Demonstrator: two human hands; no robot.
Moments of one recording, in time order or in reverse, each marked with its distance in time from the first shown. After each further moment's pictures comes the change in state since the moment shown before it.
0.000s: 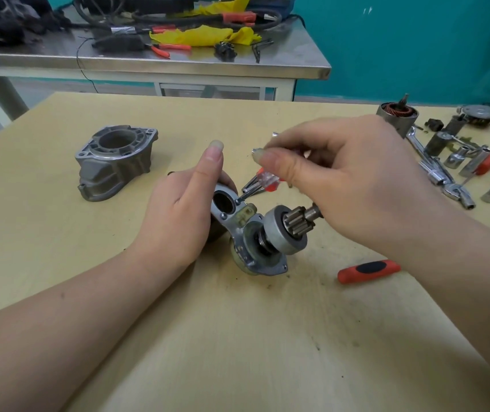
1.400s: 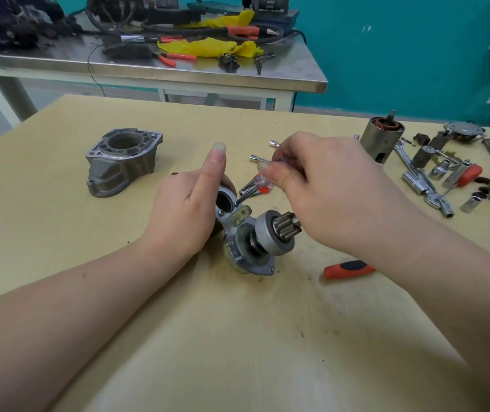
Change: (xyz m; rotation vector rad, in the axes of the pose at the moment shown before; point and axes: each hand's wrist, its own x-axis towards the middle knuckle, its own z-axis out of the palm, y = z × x) left_hand -0.001 0.002 0.005 0.100 0.039 0.076; right_hand 0.000 -0.002 0.003 -0.353 -0.026 0.005
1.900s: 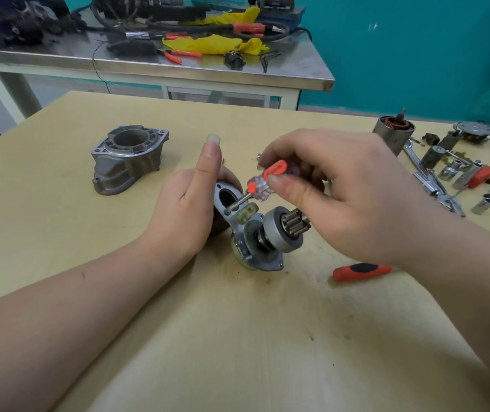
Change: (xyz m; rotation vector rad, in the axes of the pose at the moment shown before) left_hand 0.001 -0.004 -0.006 -0.129 -0.050 -0.047; right_hand -0.007 0.003 -0.009 0.142 0.021 -0.375
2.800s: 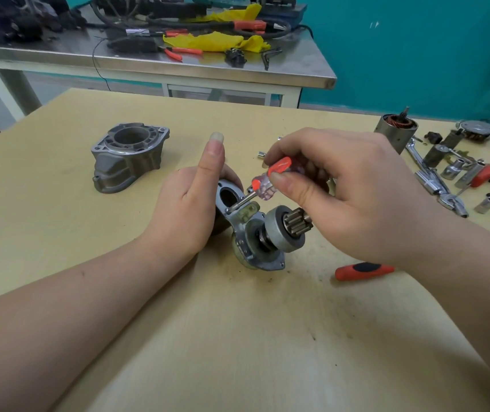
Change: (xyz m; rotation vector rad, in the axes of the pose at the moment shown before) left_hand 0.000 0.000 0.000 0.013 0.029 -0.007; right_hand -0.002 0.004 0.004 0.012 0.034 0.014
